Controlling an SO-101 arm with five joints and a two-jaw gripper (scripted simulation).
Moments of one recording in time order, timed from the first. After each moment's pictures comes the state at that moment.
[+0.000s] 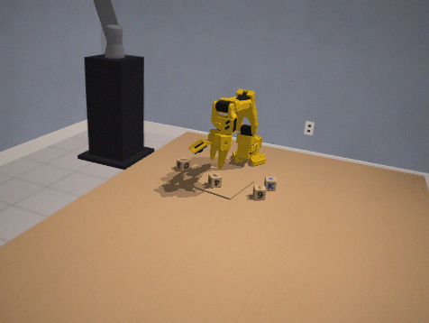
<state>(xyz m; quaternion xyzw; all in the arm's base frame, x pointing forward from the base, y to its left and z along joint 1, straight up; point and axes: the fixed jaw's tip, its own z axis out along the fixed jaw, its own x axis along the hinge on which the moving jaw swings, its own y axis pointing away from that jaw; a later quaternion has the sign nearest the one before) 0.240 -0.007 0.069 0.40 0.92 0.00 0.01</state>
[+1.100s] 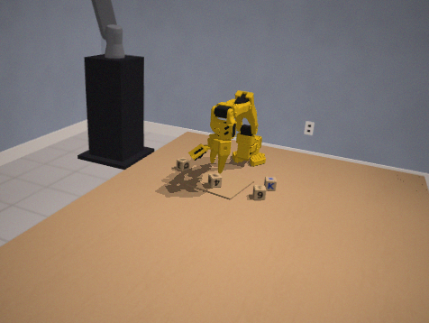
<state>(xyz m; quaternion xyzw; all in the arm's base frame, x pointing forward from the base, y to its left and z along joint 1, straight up) 0.239 -0.006 0.056 0.40 0.92 0.00 -0.01</state>
